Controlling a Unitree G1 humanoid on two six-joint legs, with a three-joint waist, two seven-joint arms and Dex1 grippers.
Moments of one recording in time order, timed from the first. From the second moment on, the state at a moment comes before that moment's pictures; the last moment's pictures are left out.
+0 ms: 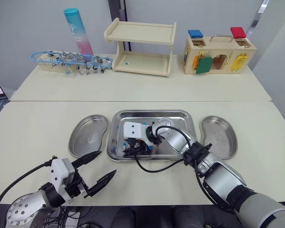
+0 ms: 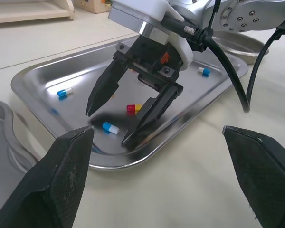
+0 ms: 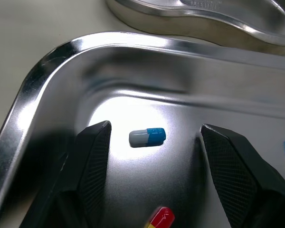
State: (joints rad) left arm 0.46 0.54 0.31 -0.40 -0.53 0.03 -0.97; right arm -0.92 -0.05 0.59 0.57 -0.15 0.19 1.00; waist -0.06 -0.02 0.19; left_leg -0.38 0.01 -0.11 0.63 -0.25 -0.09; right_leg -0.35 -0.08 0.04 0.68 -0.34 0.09
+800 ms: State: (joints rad) left arm 0.47 0.53 0.29 -0.40 -0.53 0.02 -0.95; right arm -0.93 -0.03 0.57 0.63 -0.16 0.16 1.03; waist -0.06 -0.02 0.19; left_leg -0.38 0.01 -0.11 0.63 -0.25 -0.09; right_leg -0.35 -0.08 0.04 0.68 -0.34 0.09
